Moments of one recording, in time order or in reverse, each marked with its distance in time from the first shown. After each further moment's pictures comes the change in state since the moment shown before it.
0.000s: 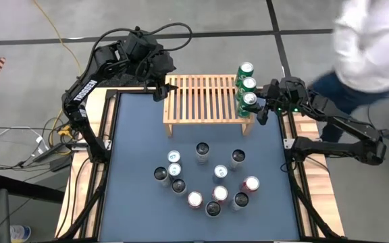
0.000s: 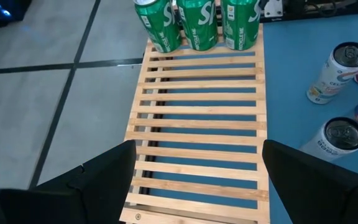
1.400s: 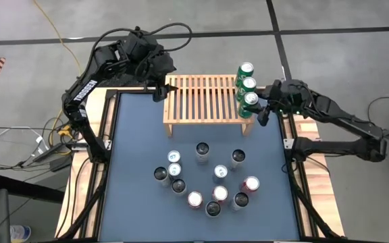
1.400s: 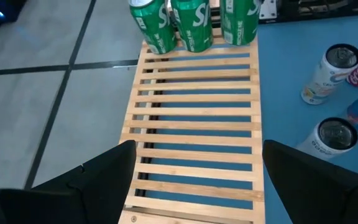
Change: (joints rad) left arm 0.000 0.000 0.000 -0.001 0.020 -0.005; right arm 0.103 -0.023 0.028 -0.012 0.117 0.059
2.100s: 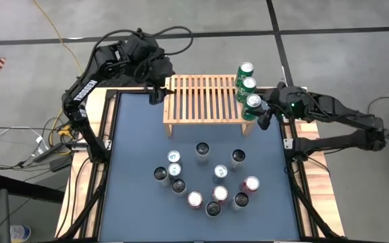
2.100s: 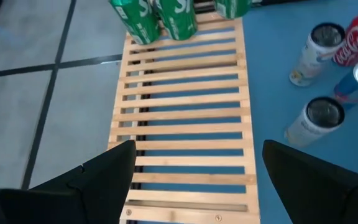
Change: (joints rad) left arm 0.000 0.000 0.000 -0.055 0.033 0.051; right arm 0.234 0.053 0.148 -0.200 0.296 0.129
